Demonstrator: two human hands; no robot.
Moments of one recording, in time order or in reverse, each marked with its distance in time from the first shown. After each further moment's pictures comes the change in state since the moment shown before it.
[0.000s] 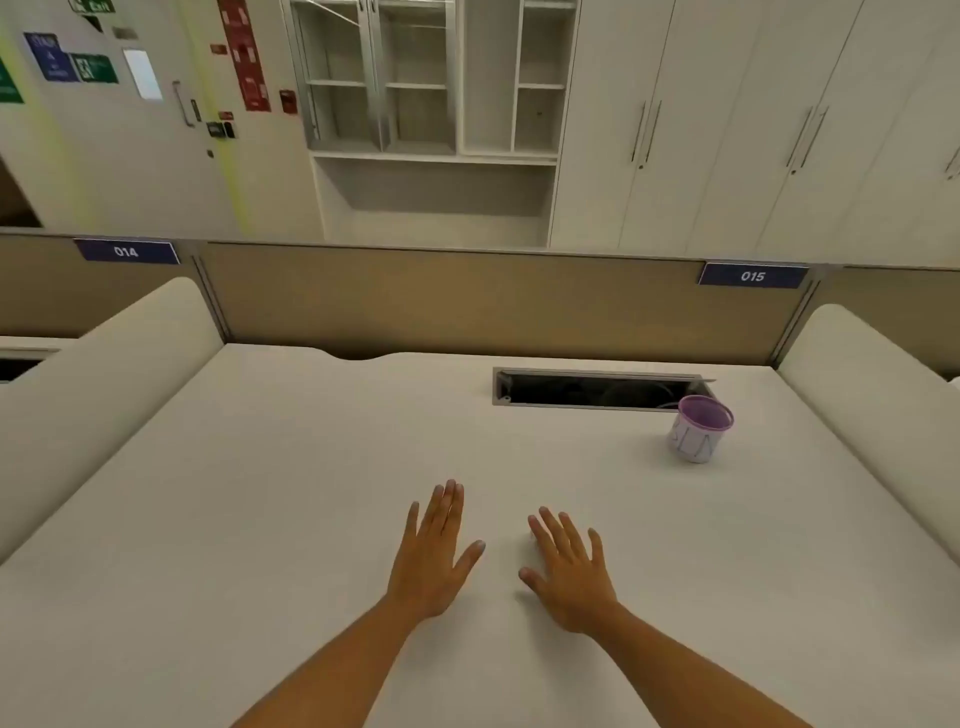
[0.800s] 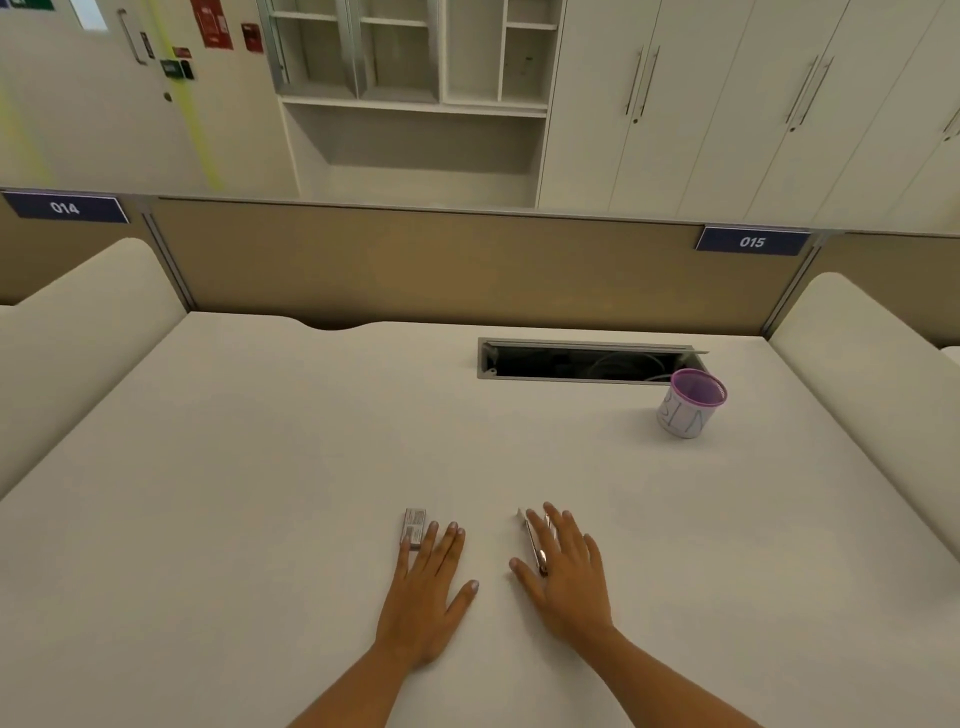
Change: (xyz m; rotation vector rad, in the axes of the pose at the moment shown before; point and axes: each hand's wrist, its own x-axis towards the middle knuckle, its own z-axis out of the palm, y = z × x) left_hand -0.039 0.007 0.053 -0.024 -0.160 -0.005; right_hand -0.014 0.004 0.028 0.257 0.219 0.116
